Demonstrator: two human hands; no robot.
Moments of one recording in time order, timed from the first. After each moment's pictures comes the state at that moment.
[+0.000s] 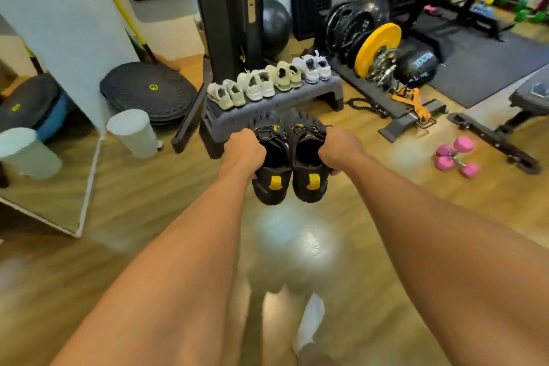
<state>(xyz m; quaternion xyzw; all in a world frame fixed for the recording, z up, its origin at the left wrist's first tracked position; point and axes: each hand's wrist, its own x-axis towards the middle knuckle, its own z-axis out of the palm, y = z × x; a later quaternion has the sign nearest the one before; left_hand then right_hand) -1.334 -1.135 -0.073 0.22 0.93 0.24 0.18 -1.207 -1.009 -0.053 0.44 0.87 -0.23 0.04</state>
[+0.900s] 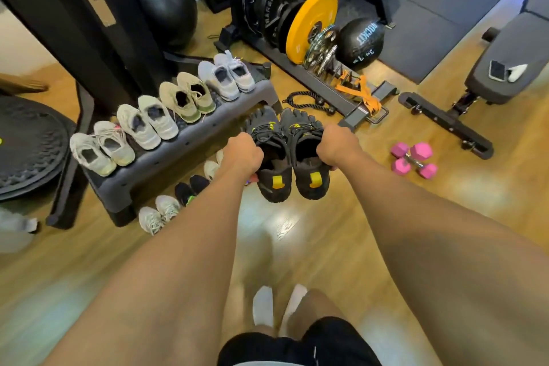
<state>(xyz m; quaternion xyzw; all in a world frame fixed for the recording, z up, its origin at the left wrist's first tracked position) -1.489 -0.542 -0.161 0.35 0.88 0.17 0.26 -1.340 -0.436 -0.129 0.56 0.79 -0.23 0.10</state>
